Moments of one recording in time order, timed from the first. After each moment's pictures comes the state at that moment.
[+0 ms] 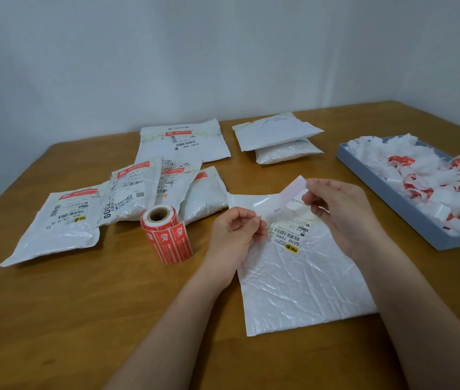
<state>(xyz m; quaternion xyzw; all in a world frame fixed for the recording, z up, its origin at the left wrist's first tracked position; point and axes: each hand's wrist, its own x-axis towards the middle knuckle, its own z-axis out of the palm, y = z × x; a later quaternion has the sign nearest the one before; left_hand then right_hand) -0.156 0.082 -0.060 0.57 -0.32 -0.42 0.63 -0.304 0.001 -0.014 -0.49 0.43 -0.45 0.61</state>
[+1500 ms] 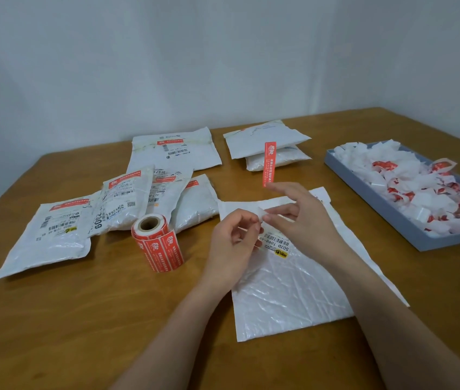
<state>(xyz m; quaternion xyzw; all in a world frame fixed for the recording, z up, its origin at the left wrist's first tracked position) -0.168 0.088 -0.055 0.59 -0.46 -0.30 0.59 -0.293 0.009 -0.032 -0.76 0.35 -0.37 0.40</state>
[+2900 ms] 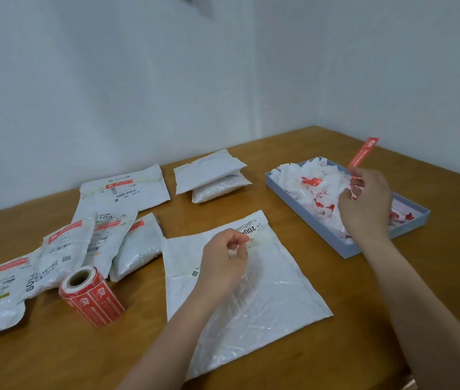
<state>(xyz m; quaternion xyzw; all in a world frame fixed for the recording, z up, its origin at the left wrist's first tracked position) -0.240 0.032 -0.041 0.70 -0.53 -0.22 0.43 -0.448 -0.075 -0.014 -0.57 0.61 -0.53 0.15</state>
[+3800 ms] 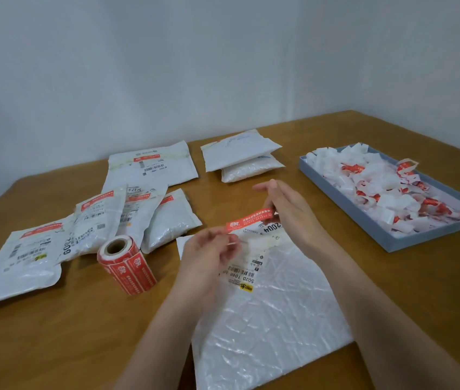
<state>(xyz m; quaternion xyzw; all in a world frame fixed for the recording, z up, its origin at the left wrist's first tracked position) -0.189 0.082 -0.031 0.57 -0.20 -0.46 0.65 -0.315 -0.021 -0.024 -0.68 0.35 -0.41 0.49</state>
